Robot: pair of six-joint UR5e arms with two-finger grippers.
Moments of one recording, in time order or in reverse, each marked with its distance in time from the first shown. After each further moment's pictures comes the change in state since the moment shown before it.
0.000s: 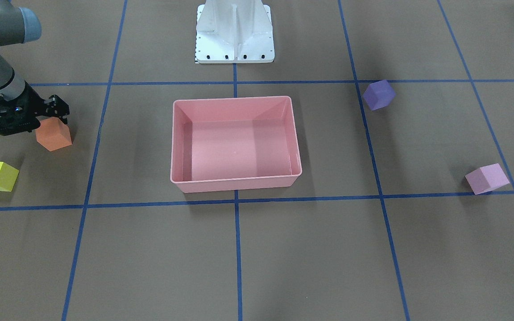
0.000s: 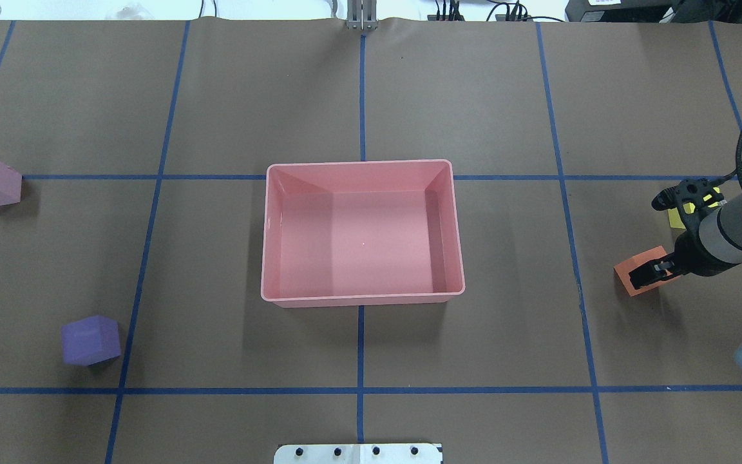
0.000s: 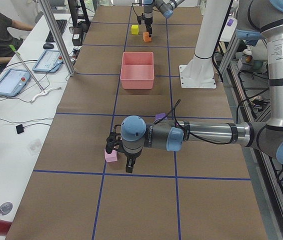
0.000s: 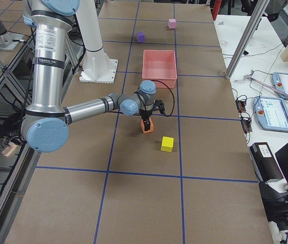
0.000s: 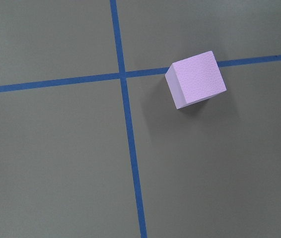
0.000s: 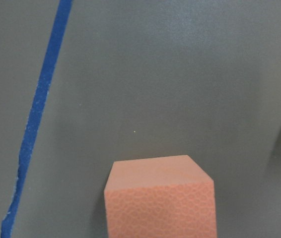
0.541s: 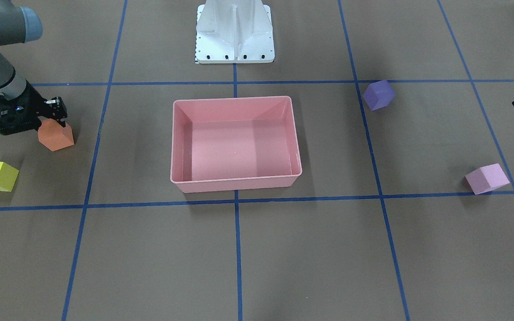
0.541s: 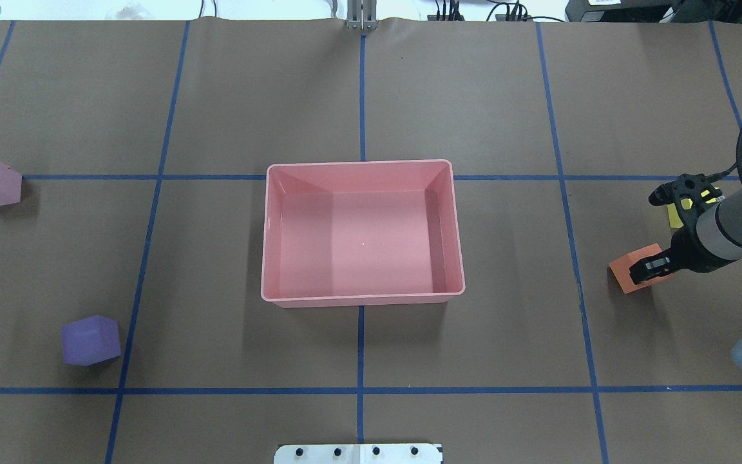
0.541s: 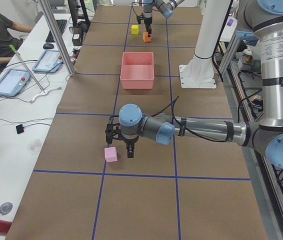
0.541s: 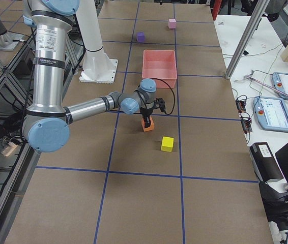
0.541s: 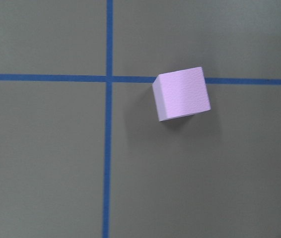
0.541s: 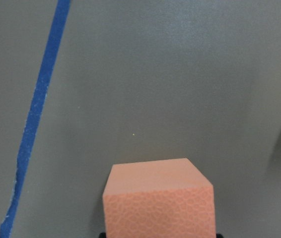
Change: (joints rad) left arm 0.205 -0.012 -0.031 -0.220 -0.001 -0.587; right arm 0.005 0.018 0.026 -0.001 0.006 0.024
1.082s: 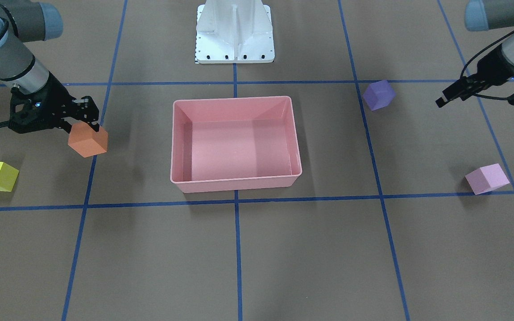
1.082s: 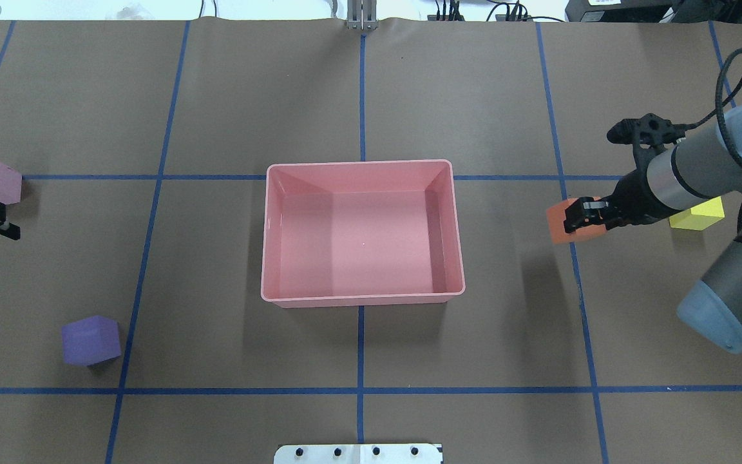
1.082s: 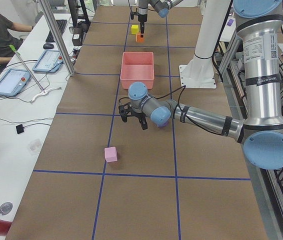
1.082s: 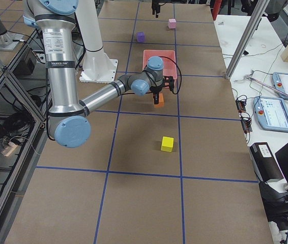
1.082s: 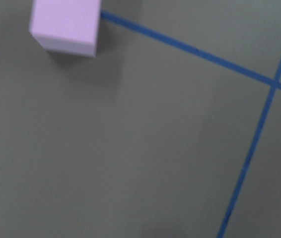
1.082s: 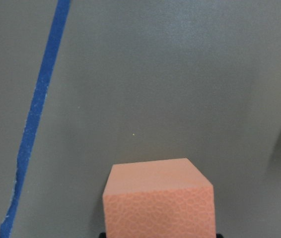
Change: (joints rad) left arm 0.341 -0.022 -0.147 -0.089 0.063 -0.643; right arm 0.028 0.278 0.042 -0.093 0.042 0.337
